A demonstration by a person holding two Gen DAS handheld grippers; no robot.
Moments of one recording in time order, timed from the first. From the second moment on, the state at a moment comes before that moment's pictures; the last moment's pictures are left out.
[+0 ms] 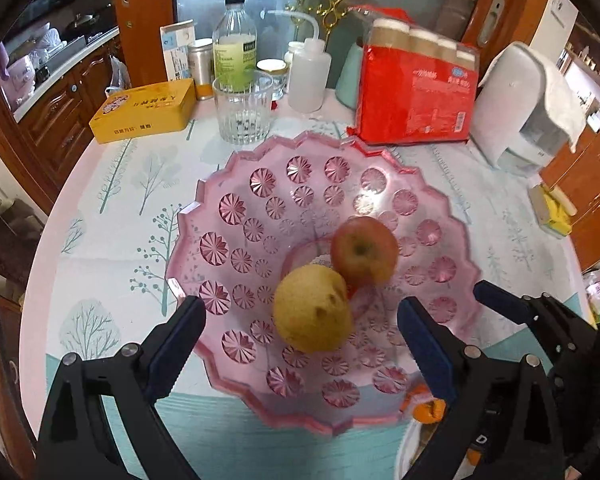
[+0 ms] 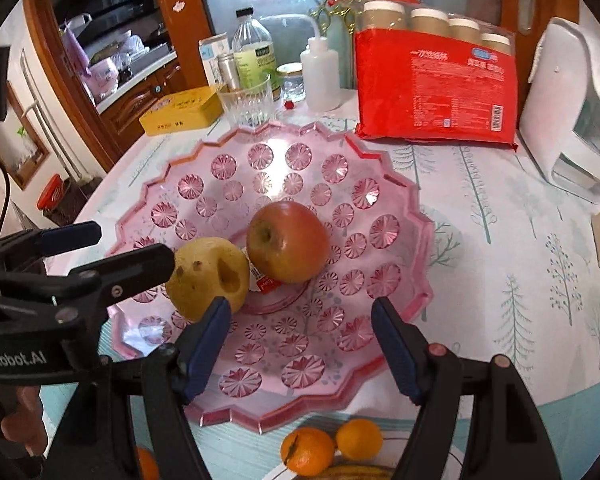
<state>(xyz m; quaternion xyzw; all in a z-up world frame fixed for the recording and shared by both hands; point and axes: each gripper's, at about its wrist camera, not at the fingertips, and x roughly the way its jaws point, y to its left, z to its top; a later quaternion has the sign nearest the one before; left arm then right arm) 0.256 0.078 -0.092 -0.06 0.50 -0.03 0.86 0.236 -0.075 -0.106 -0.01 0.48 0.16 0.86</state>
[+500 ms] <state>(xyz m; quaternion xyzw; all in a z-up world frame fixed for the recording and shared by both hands) 0.199 0.059 -0.029 -0.03 0.46 -0.03 0.89 0.191 -0.088 -0.049 -0.01 0.44 0.17 0.88</state>
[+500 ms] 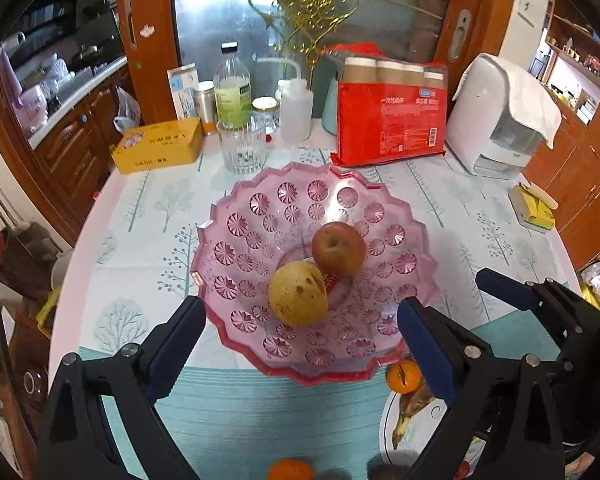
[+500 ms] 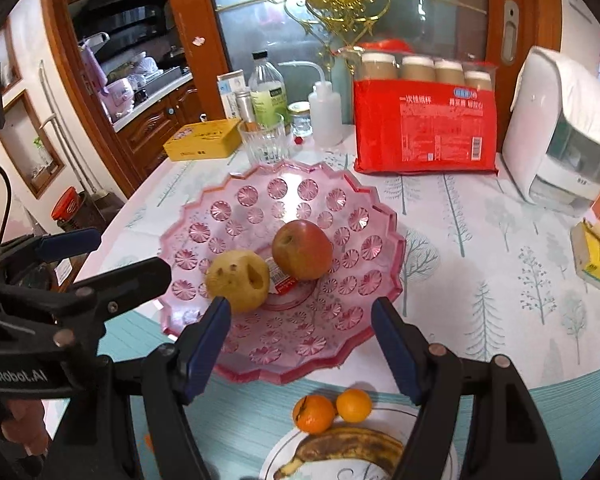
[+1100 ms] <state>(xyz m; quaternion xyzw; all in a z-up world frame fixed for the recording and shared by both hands) 0.107 0.043 0.021 -0.01 0.43 0.01 0.90 0.118 -0.118 -0.001 -0.04 0.41 0.22 0.88</state>
